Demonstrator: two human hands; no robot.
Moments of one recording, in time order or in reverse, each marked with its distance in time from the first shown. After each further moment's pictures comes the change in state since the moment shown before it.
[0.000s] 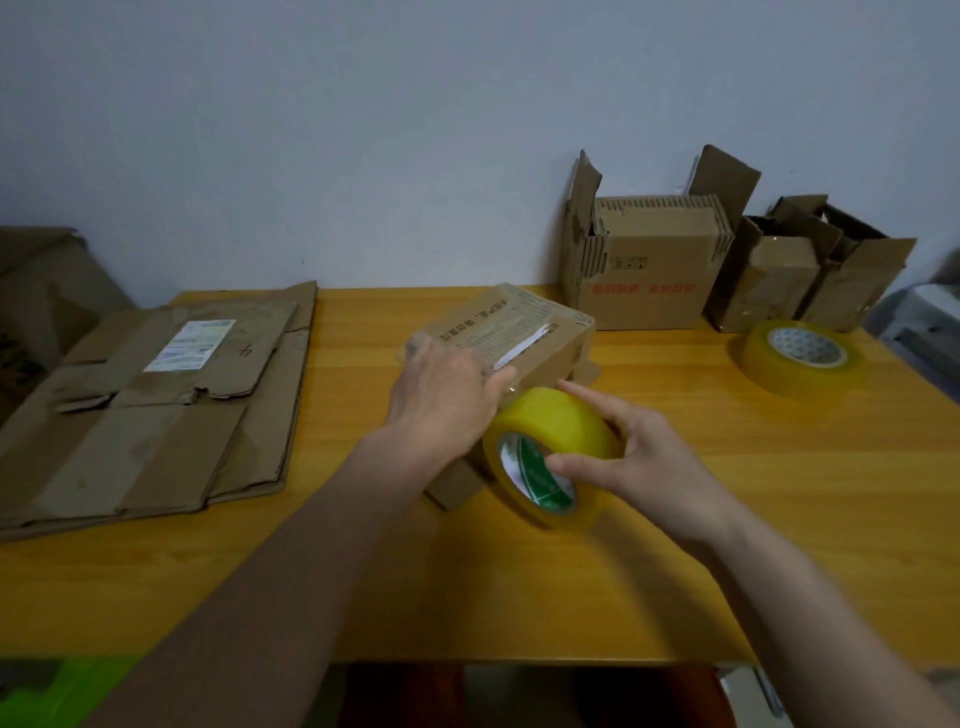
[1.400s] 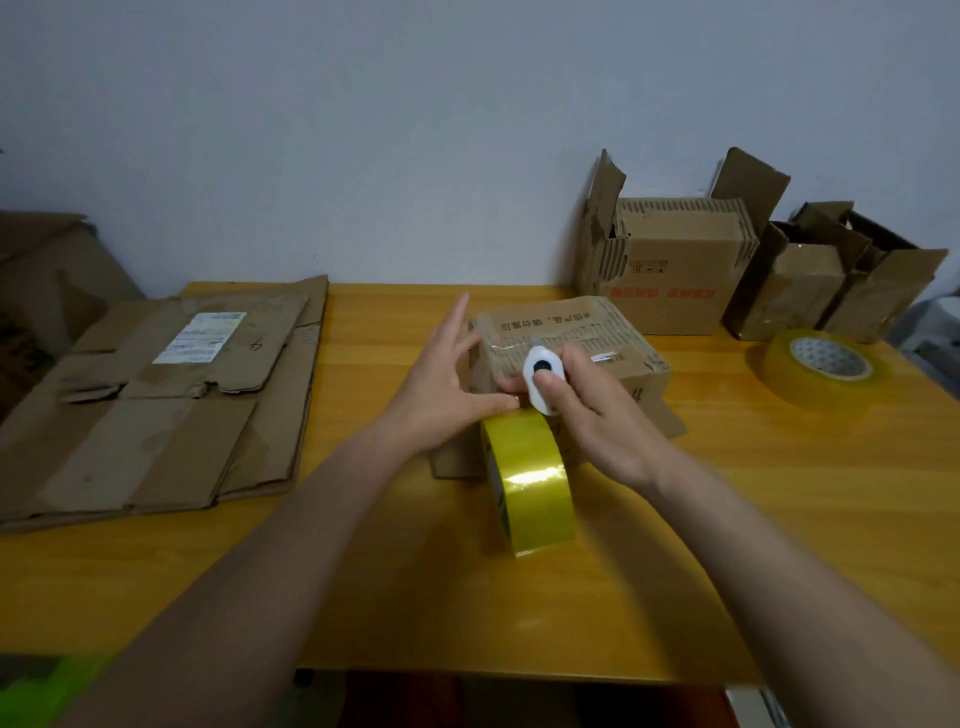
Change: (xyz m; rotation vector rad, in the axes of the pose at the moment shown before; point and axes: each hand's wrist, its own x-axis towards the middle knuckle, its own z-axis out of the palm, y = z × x) left_hand 0.005 -0.037 0.012 -0.999 -0.093 -0.058; right_hand 0.058 -0.003 0.020 -0.198 0.023 -0.235
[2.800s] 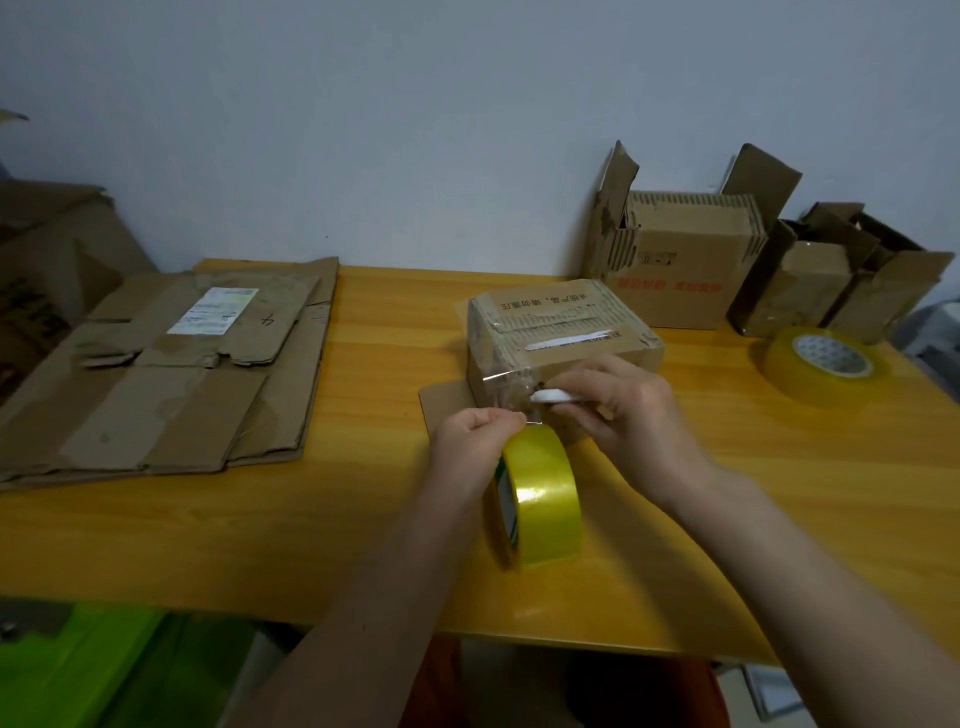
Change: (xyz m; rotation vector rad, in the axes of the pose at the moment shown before) left_hand -0.057 -0.011 0.058 -0.507 0.291 -0.458; right_hand -0.025 0.017 -0.007 -0.414 0.176 -0.329
